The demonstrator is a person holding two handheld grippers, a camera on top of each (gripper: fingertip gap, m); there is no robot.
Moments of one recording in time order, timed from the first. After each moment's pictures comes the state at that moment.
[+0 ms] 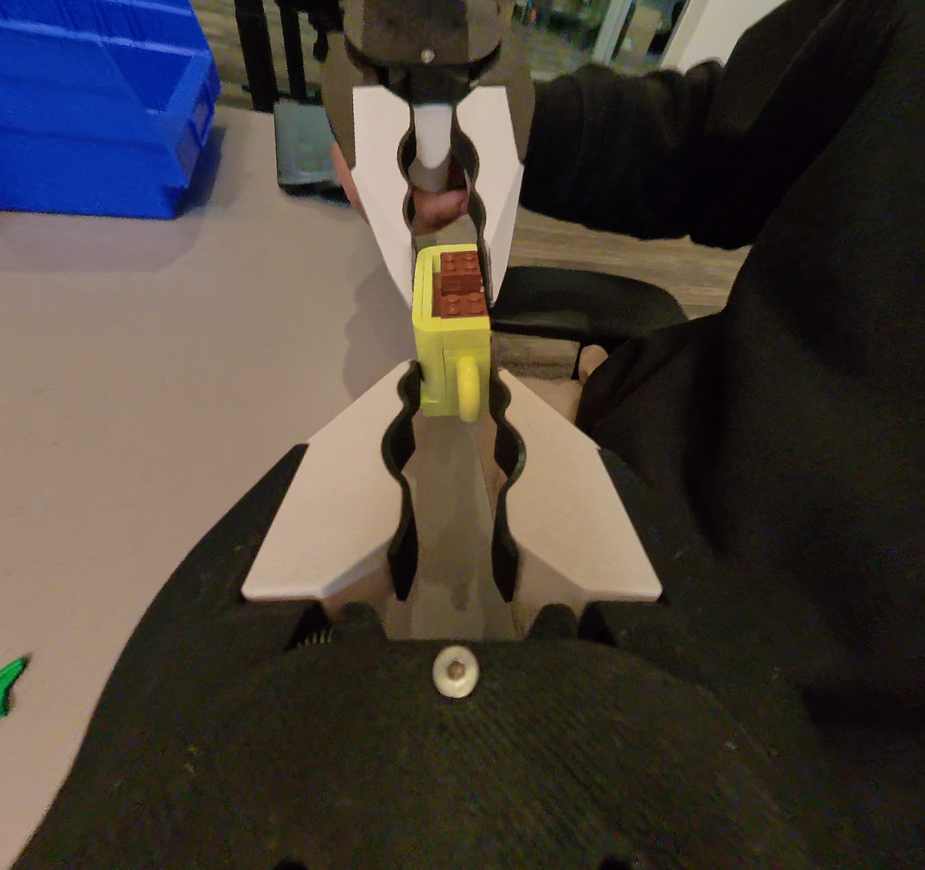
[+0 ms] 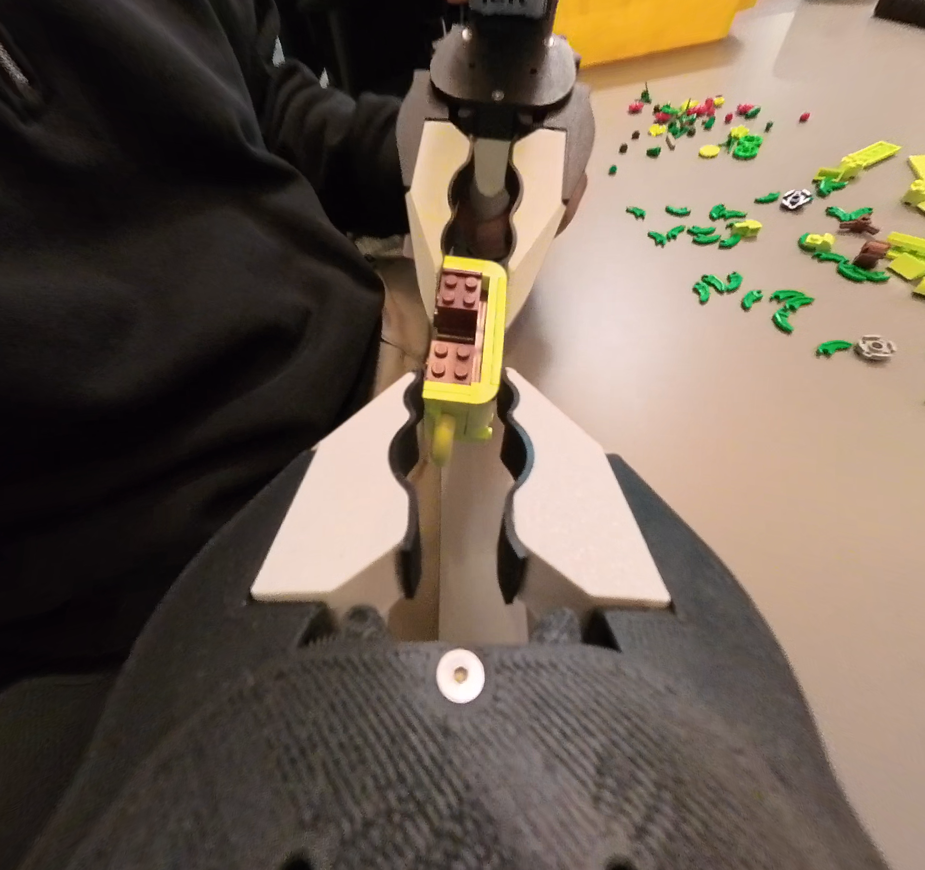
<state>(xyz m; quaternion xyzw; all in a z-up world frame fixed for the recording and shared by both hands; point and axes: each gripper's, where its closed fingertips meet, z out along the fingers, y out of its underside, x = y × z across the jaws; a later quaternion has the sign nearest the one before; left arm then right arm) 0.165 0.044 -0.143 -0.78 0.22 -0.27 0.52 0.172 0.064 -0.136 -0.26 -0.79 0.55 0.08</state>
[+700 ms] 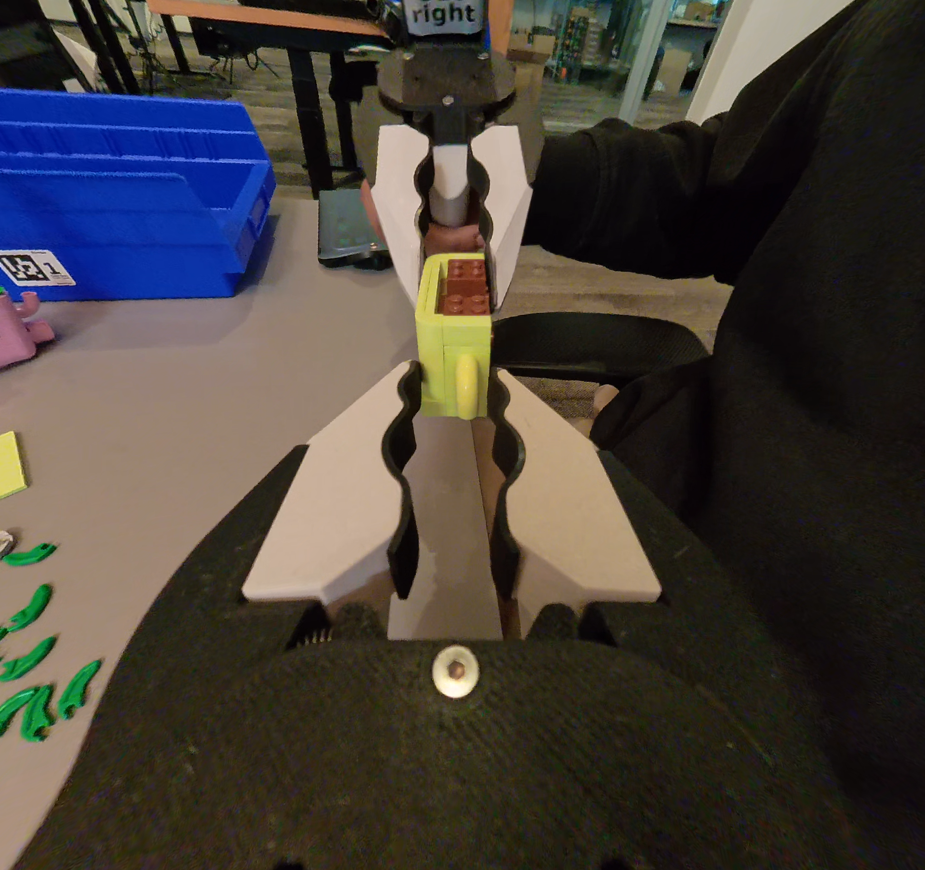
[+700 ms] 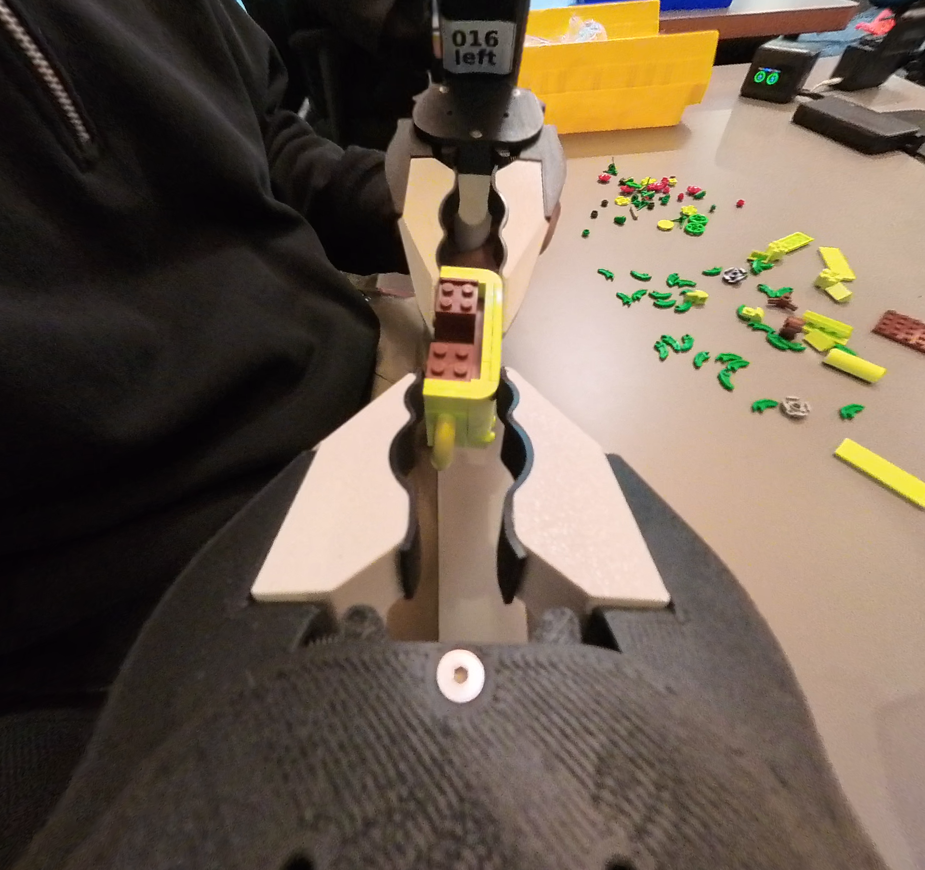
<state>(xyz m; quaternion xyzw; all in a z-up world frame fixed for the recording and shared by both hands) 0.166 0.041 -0.110 -0.76 0.22 -0.22 0.57 0.175 0.059 -0.102 -0.24 -0.78 0.56 0.14</state>
